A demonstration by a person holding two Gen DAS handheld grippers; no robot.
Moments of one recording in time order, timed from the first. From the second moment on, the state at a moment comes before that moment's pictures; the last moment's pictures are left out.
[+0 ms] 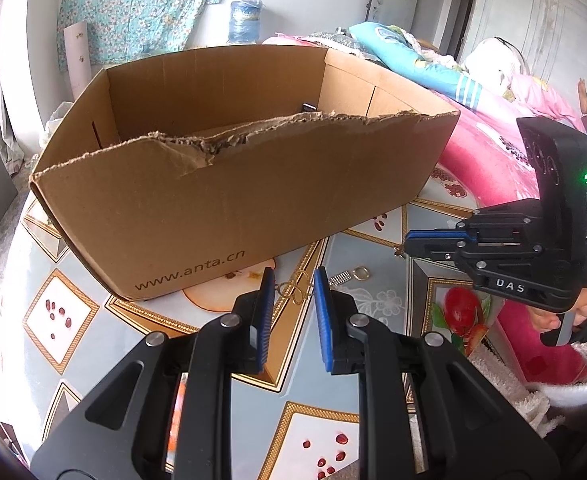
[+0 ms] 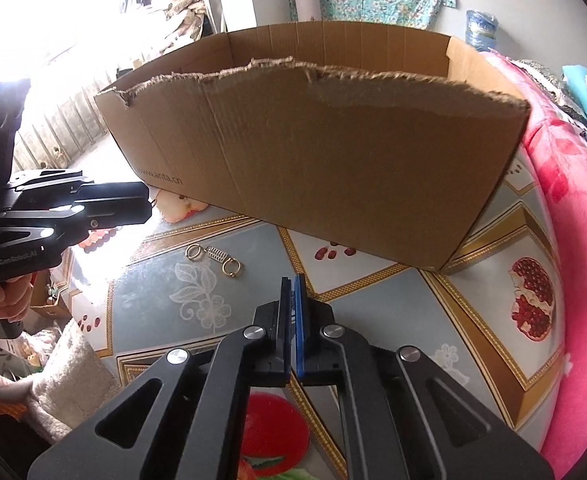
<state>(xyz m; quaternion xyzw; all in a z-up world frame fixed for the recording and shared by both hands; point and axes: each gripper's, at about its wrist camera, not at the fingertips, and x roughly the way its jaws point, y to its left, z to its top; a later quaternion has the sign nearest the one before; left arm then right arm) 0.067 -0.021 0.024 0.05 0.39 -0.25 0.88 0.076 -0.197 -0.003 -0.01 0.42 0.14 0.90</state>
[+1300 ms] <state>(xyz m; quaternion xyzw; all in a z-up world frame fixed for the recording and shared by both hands) 0.070 -0.017 0.018 0.03 0.40 -0.24 0.88 0.078 -0.182 -0.010 0.03 0.43 0.05 0.90</state>
